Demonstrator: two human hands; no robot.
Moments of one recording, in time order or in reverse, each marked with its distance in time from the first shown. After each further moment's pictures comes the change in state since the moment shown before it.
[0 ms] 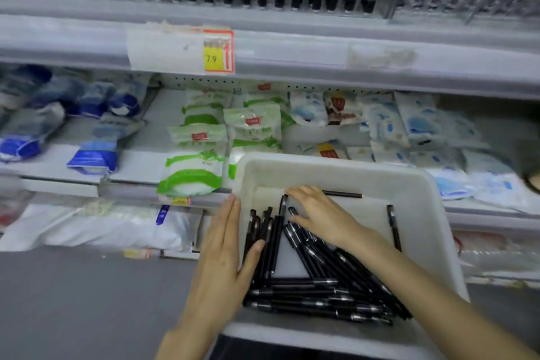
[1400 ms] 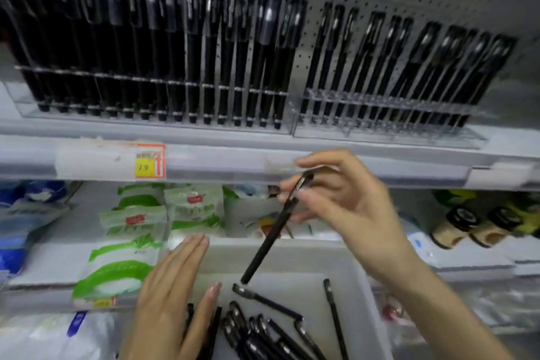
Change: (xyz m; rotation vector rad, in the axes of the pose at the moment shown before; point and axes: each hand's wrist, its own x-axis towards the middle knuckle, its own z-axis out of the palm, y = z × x) left_hand 0.066 0.052 -0.037 -0.012 0.257 0.403; right_hand -0.094 -0.078 -0.188 0.915 0.634 -0.261
